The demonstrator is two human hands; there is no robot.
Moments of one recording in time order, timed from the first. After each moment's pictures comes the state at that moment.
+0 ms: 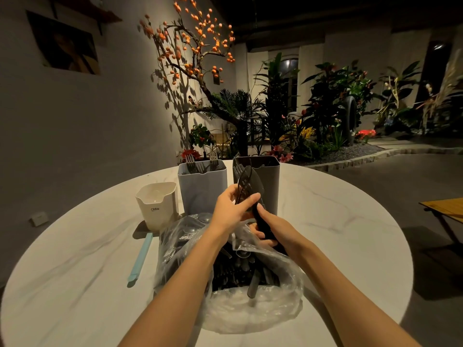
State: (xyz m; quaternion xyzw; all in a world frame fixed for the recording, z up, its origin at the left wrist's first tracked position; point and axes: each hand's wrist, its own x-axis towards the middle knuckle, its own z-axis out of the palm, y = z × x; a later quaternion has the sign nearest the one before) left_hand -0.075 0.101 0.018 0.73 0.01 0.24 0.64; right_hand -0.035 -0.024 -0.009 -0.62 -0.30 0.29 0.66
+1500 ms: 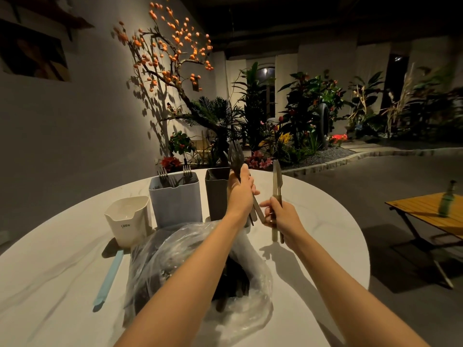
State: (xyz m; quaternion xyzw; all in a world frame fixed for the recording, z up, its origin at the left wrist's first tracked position) left_hand -0.004 0.028 0.049 0.67 0.02 0.28 0.69; right_hand 0.022 -0.069 0.002 -0.68 -0.12 0.03 0.72
